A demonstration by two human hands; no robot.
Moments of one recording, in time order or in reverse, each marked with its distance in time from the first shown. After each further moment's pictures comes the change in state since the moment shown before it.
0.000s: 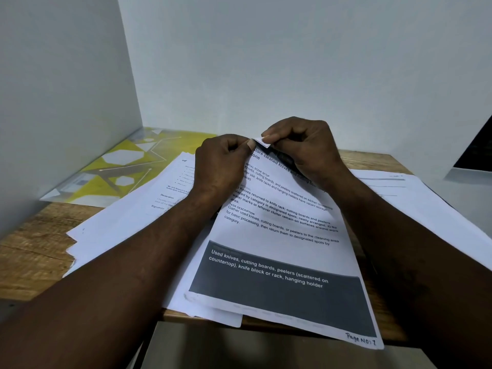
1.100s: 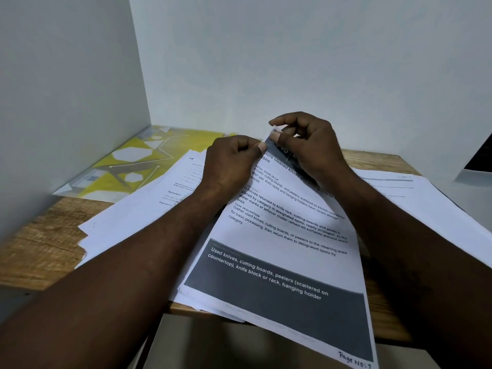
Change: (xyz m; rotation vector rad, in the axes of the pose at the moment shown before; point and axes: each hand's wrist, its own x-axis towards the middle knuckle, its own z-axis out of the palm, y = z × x) left_hand -0.001 0.001 0.000 -0.062 -0.070 -0.041; right_hand 0.000 -0.005 0.004 -0.132 0.076 0.145
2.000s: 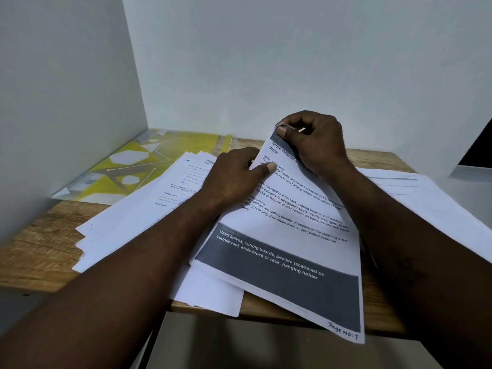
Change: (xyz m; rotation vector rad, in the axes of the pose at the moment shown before) left_hand -0.011 -0.004 0.001 0.282 -0.265 0.081; right_hand 0.006 0.004 -0.016 -0.129 0.132 -0.031
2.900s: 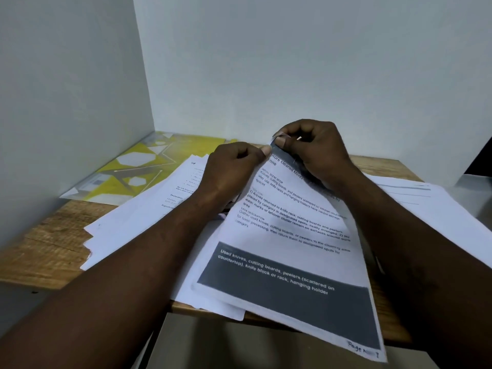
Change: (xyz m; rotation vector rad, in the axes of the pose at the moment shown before) left_hand 0.000 0.007 -0.012 -0.311 0.167 -0.102; right_hand -0.003 -0.005 0.000 0.183 -0.191 0.027
